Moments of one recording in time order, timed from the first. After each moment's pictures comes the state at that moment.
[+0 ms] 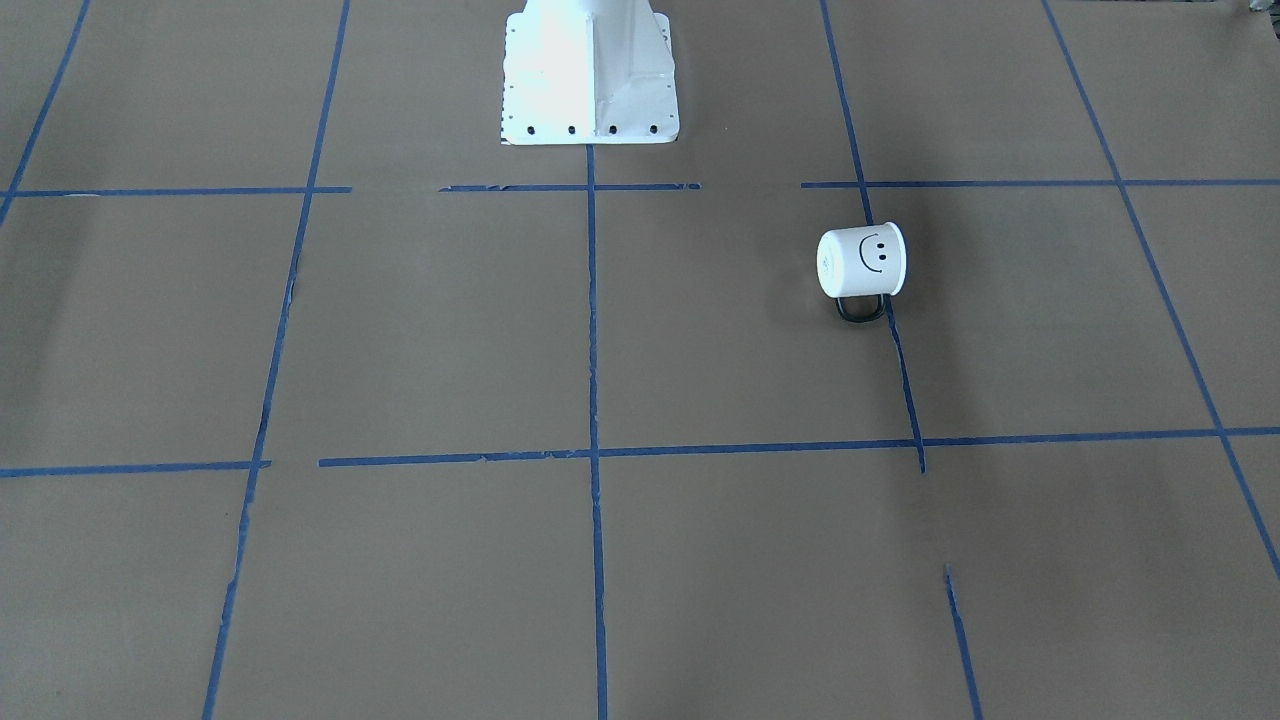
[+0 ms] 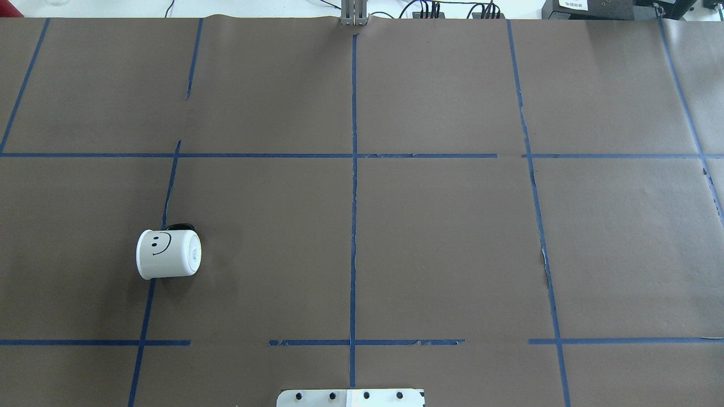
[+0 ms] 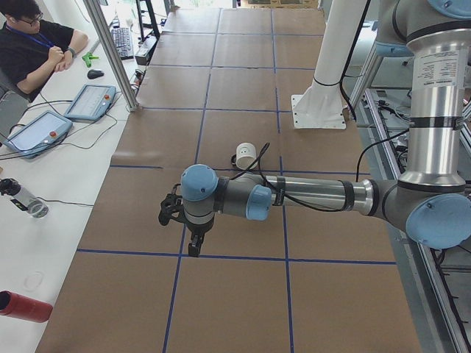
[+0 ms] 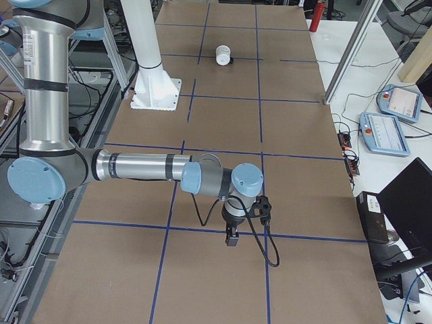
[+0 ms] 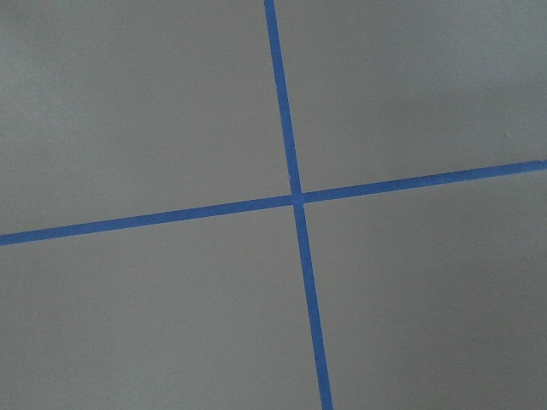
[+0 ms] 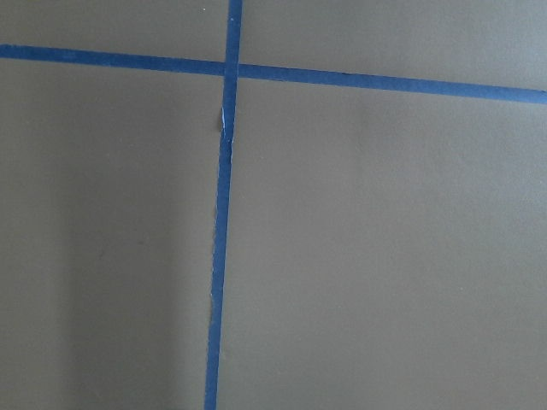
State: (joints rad) left arm -1.57 -1.53 -1.66 -1.69 -2.35 0.03; right arm 1.57 -1.63 1.65 -1.72 2.28 -0.15
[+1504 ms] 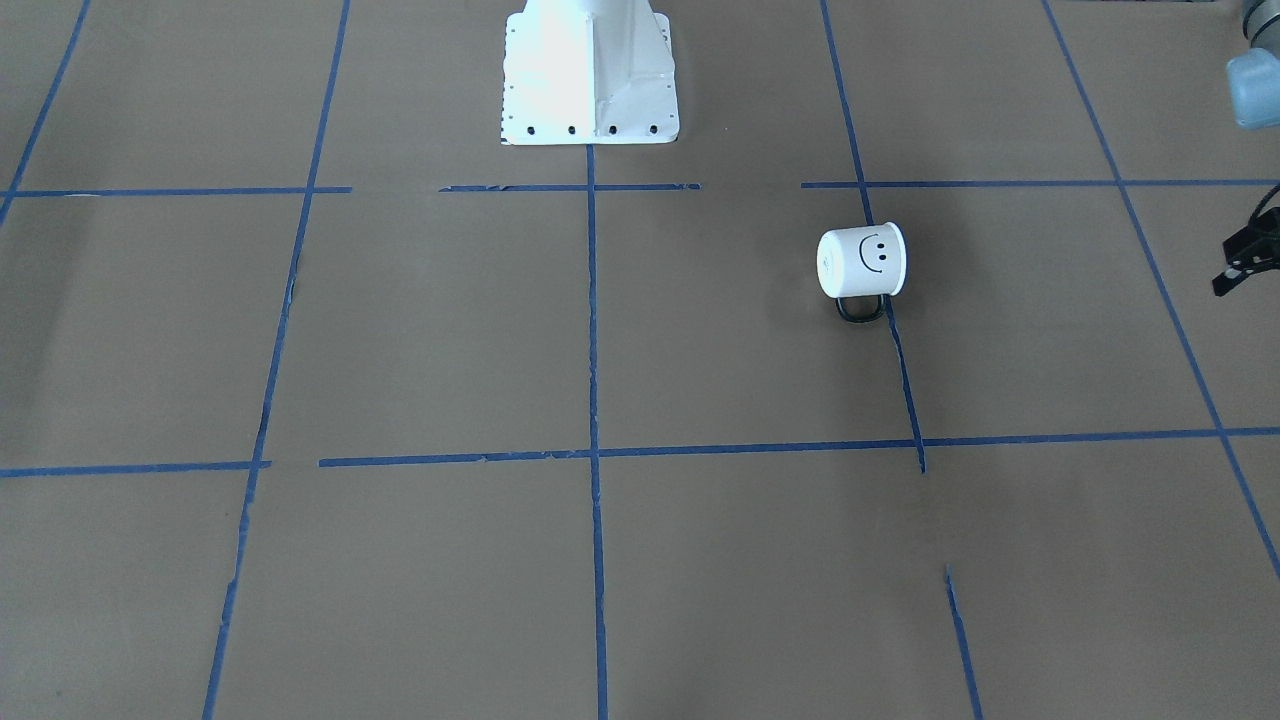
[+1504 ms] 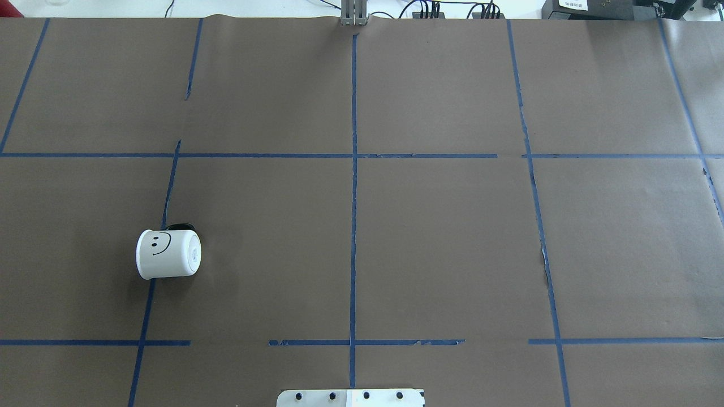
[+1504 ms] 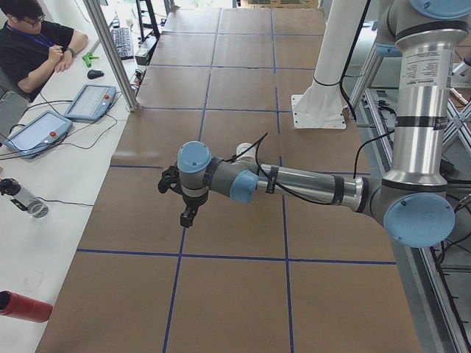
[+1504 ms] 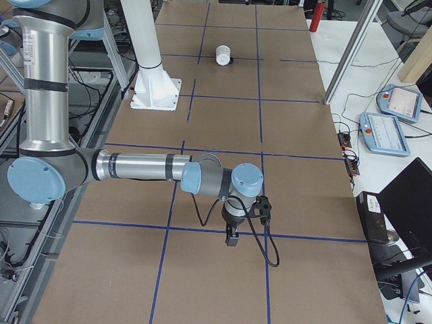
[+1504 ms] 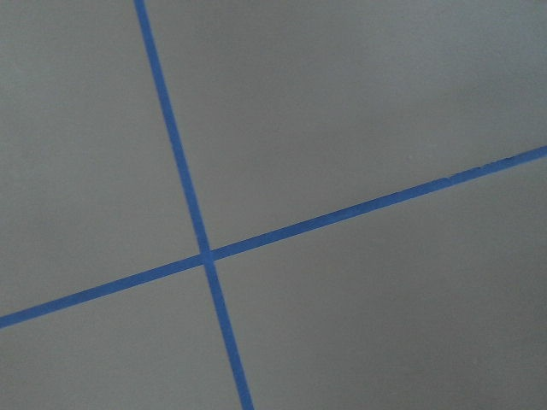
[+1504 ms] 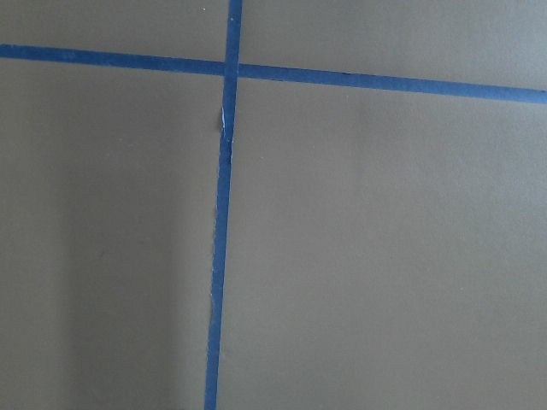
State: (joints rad) left arm -1.31 -1.57 -1.72 -1.90 -2.35 -0.22; right arm 1.57 -1.63 1.65 -1.72 2.28 -0.15
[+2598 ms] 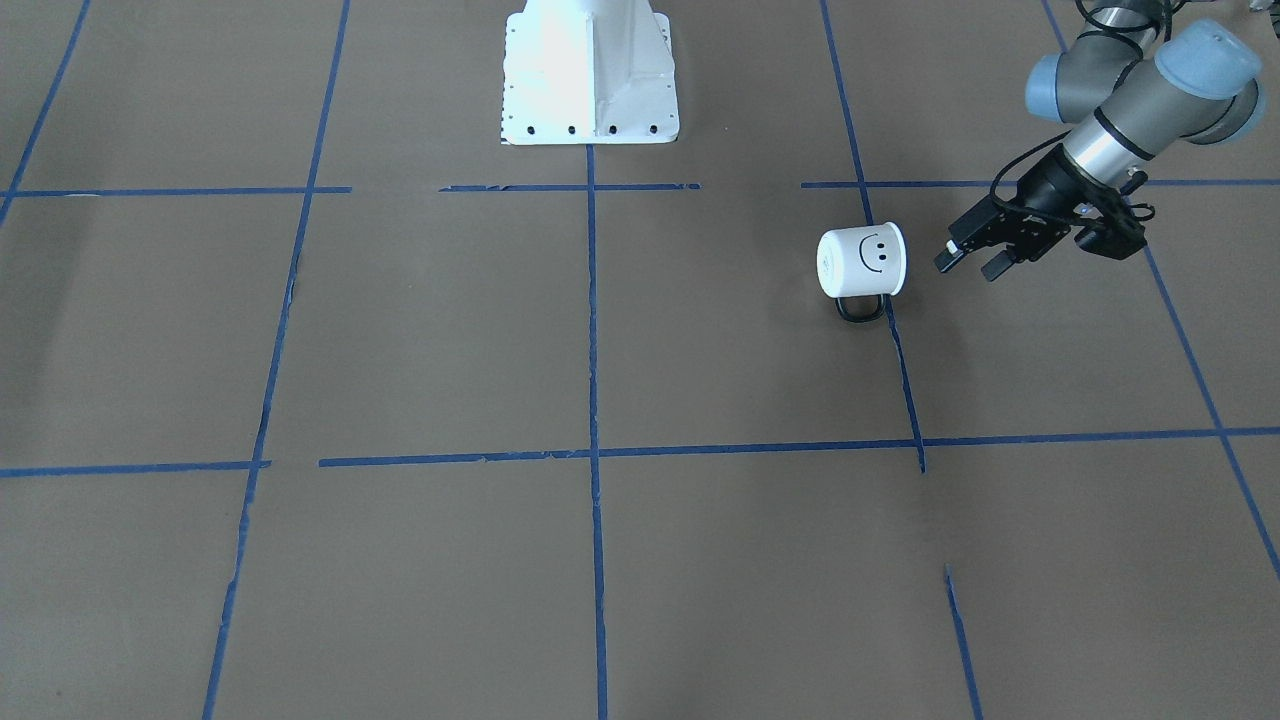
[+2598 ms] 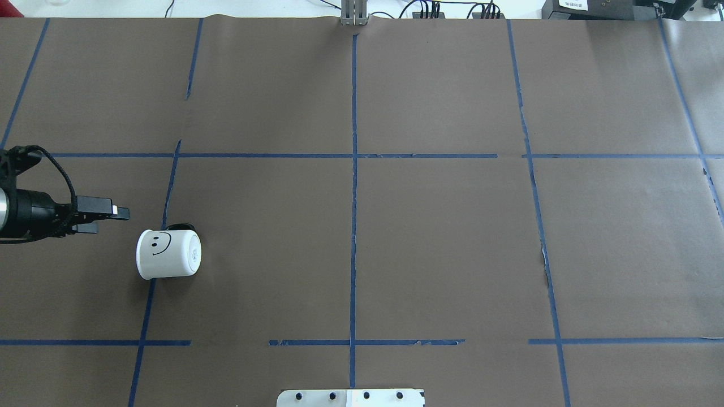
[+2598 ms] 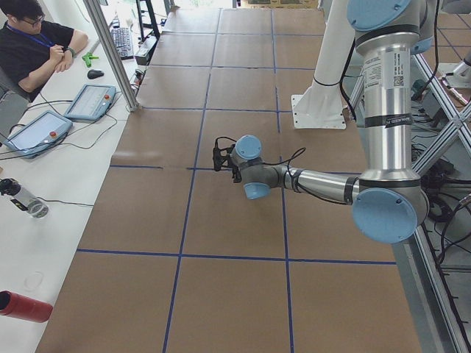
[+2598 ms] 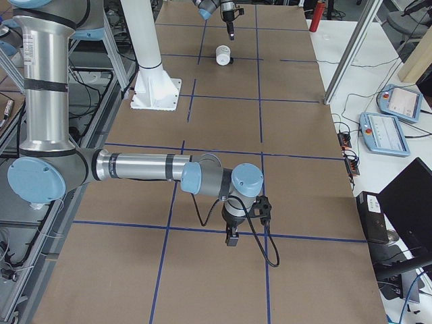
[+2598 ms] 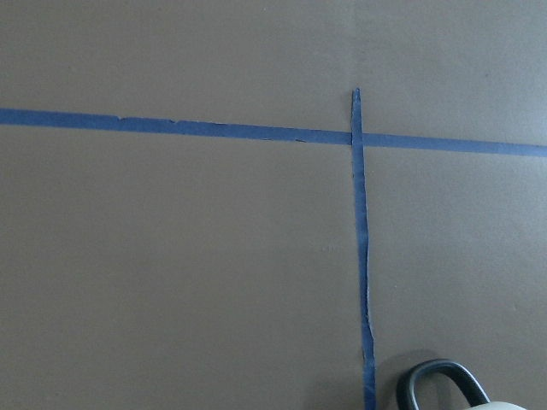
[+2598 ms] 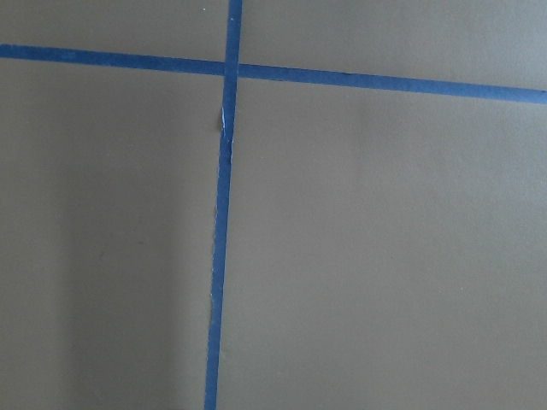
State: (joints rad) left arm -0.79 -1.46 -1.71 -2.79 -2.09 -1.48; right arm 1.57 -1.63 1.65 -1.72 2.28 -0.15
